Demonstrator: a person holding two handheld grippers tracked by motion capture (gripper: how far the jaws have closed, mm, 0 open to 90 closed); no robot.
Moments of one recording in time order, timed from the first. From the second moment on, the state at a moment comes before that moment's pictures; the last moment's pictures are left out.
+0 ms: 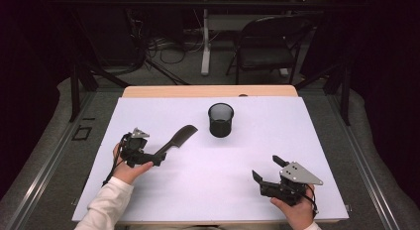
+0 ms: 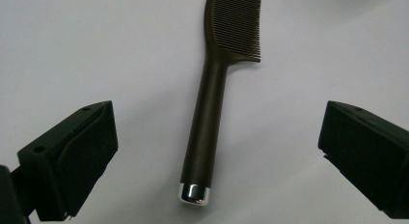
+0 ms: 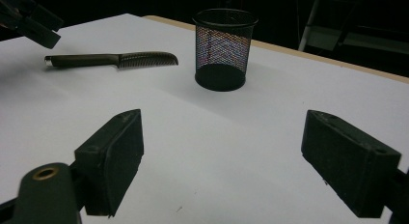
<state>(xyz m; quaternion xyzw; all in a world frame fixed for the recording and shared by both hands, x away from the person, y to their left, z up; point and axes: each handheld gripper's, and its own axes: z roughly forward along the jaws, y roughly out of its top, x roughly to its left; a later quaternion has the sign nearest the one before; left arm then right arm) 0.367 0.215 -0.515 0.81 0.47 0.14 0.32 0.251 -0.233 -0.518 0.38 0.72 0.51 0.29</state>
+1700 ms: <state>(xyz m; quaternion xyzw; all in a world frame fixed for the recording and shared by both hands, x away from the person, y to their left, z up) 0.399 0.221 -0.481 0.84 0.45 0.12 0.27 0.253 -0.230 -0.519 0.39 0.73 0.49 0.28</state>
